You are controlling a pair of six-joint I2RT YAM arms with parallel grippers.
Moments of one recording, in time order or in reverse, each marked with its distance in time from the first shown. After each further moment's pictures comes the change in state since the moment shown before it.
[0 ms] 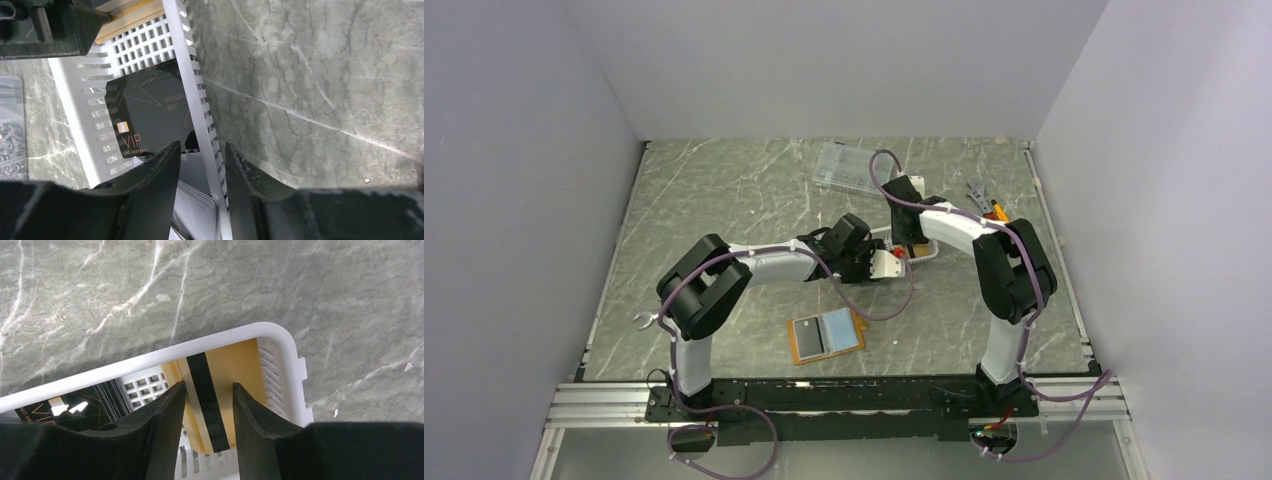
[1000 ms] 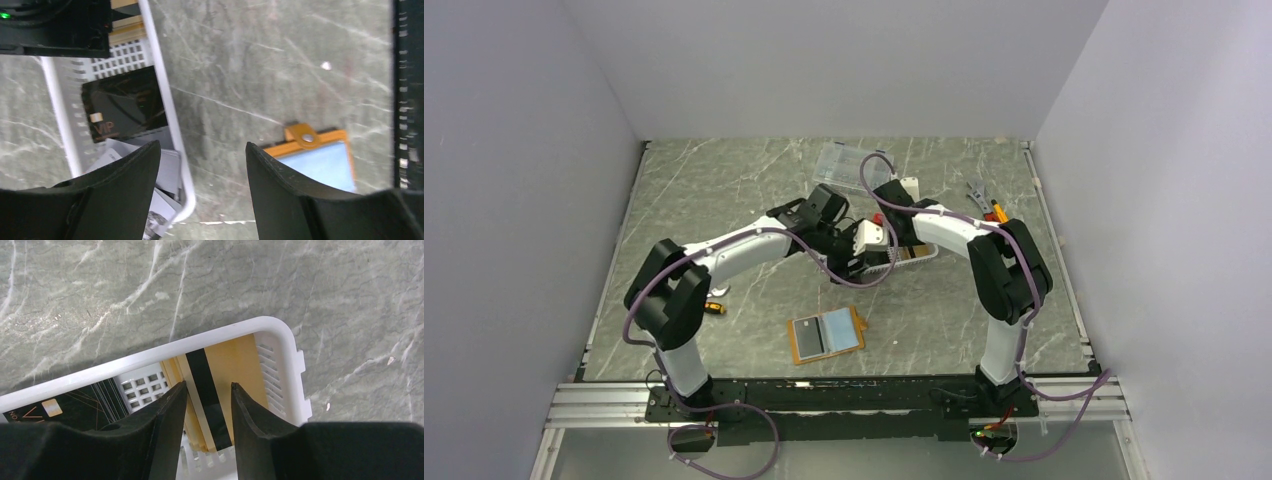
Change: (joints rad) left arm 0.133 -0.159 0.105 -0.351 0.429 -0.161; right arm 0.048 0.010 0.003 -0.008 0.108 0.001
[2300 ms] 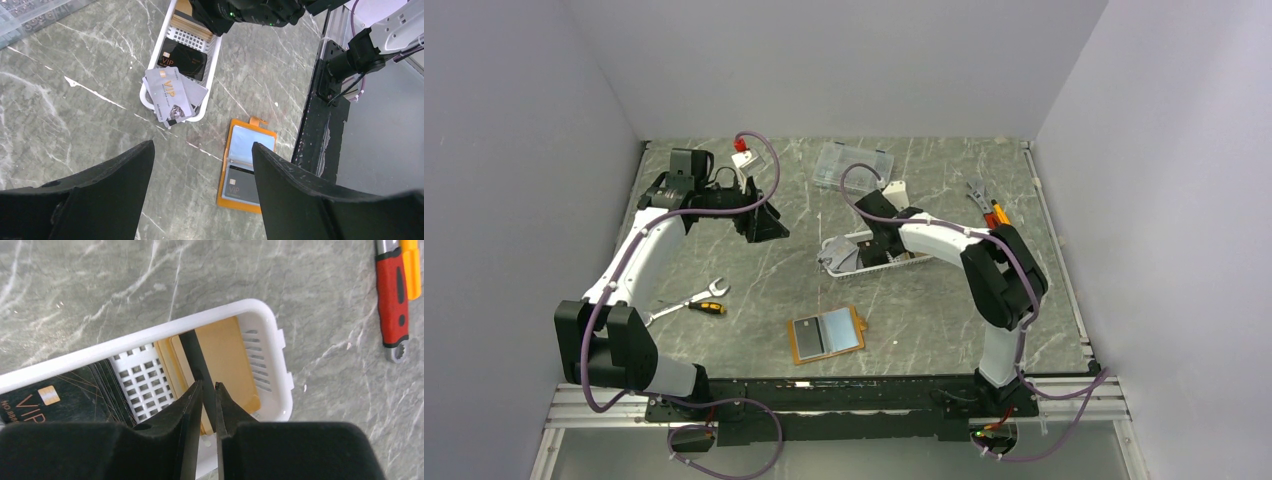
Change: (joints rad) left arm 0.609 -0.329 -0.058 -0.174 0.404 -0.301; right arm 0.114 -0.006 -0.015 -0.022 0.211 0.026
